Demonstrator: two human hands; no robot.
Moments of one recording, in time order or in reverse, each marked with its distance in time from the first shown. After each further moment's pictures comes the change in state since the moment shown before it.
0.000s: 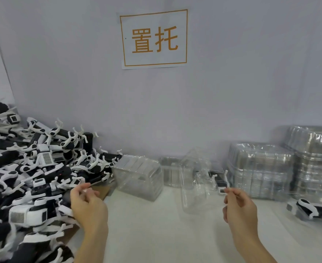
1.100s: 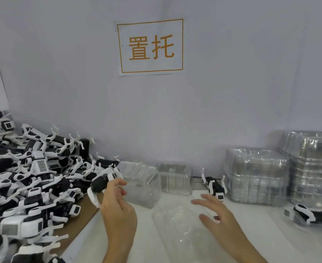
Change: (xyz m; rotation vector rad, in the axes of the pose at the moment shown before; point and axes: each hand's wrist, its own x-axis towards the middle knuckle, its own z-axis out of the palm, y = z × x) left_hand -0.062 0.023 0.022 0.132 -0.282 0.457; right_hand -0.013 -0.001 -0.002 -0.541 -0.576 -0.265
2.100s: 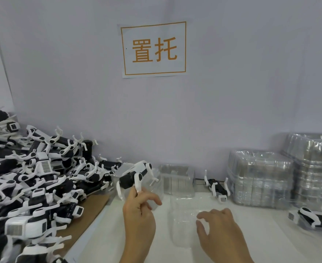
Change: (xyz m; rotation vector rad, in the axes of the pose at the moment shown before) left_hand -0.016 0.012 0.016 -0.163 -0.214 0.018; right_hand -0.007 -0.024 0.021 -0.663 0.091 0.044
